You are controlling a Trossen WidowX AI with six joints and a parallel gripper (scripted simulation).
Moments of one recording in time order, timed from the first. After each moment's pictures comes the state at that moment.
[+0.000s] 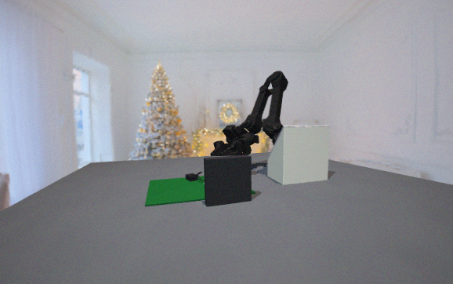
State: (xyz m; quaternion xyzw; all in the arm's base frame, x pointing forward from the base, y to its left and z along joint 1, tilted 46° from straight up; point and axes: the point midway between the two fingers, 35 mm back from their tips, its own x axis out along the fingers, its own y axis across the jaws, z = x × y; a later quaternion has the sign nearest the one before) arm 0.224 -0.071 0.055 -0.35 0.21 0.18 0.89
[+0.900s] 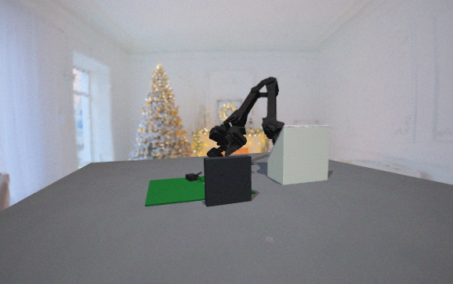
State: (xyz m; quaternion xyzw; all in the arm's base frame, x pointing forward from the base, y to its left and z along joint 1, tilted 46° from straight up) arm 0.235 -0.059 0.030 -0.20 0.45 0.18 0.85
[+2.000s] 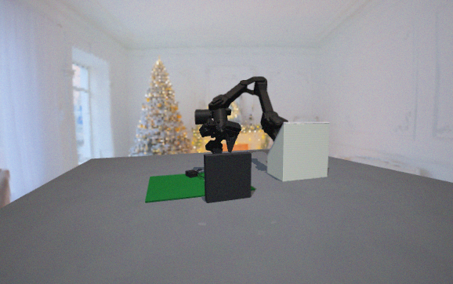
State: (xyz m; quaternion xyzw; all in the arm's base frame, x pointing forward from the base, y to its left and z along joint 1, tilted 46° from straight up) arm 0.230 -0.046 0.031 -0.18 0.67 0.05 0.71
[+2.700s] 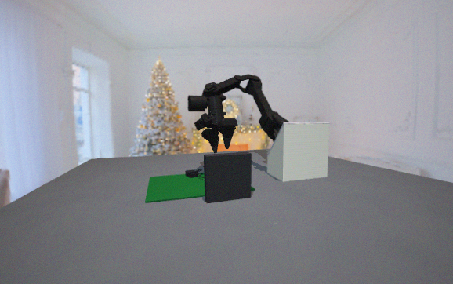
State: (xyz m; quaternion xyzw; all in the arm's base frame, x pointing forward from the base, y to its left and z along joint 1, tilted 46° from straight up) arm 0.238 -0.037 0.061 -0.28 0.71 -0.07 0.64
